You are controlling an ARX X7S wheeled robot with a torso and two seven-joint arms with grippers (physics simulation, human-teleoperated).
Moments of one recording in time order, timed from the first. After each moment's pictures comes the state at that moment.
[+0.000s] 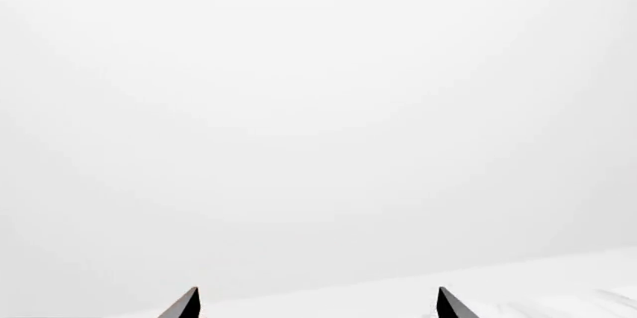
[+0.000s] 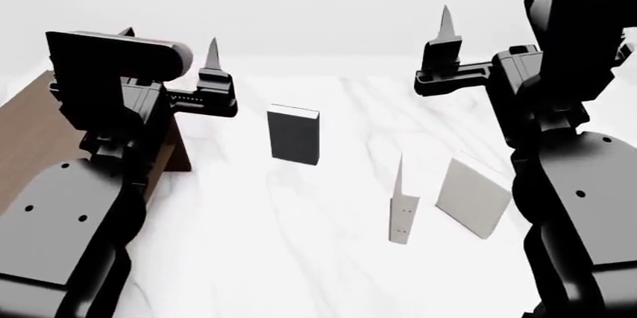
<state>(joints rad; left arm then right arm) -0.72 -0.23 0.05 0.56 -0.25 -0.96 -0.08 0.84 0.23 -0.04 -0.61 0.17 1.10 0.03</state>
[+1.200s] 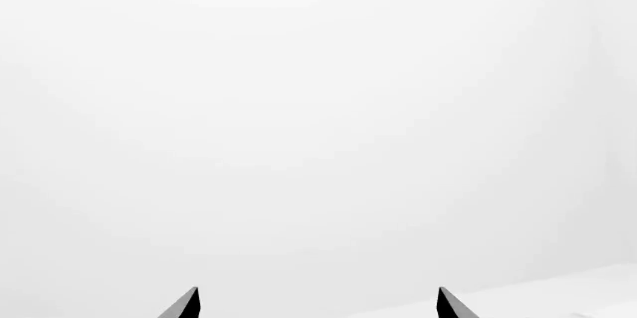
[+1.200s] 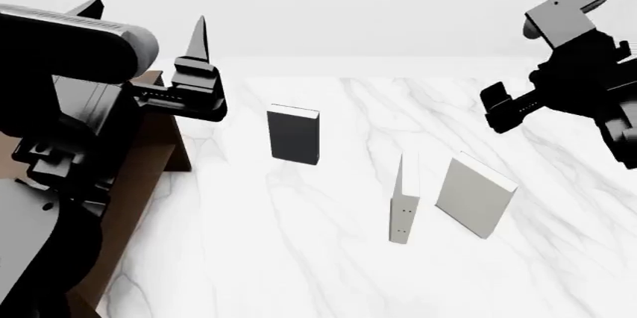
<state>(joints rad) -0.84 -0.23 -0.07 0.93 -0.42 -1.38 -0.11 1.33 0.63 -0.60 0.27 0.21 1.18 -0.46</state>
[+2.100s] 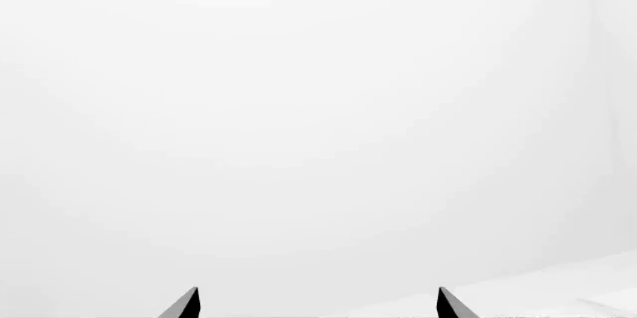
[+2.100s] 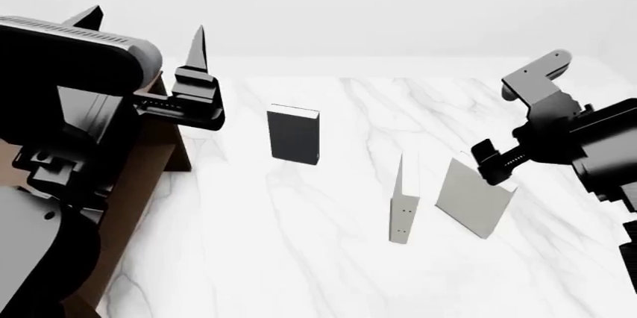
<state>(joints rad) -0.81 -0.27 -0.06 0.93 -0.45 -1.36 -0.14 1.24 0.62 -0.70 0.48 0.22 1.08 -0.54</state>
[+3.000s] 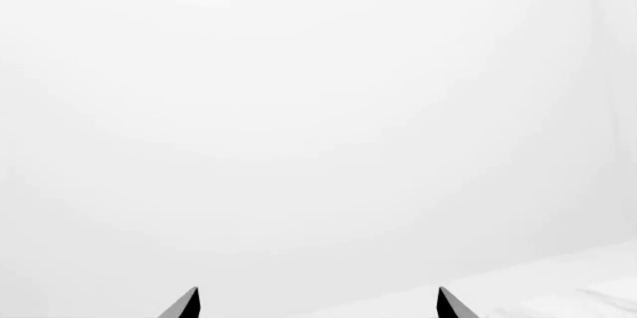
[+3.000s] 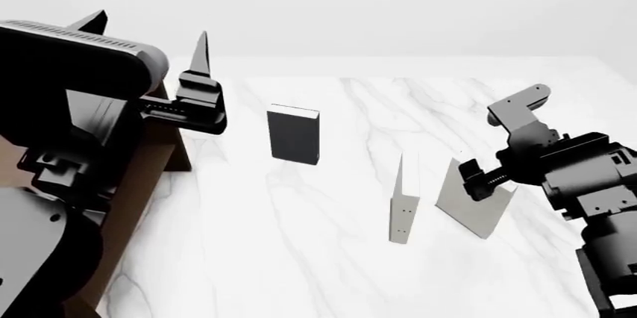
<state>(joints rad) -0.80 -0.29 -0.04 0.92 -0.48 -1.35 -0.16 1.20 0.49 -0.68 0.87 0.20 0.79 -0.49</state>
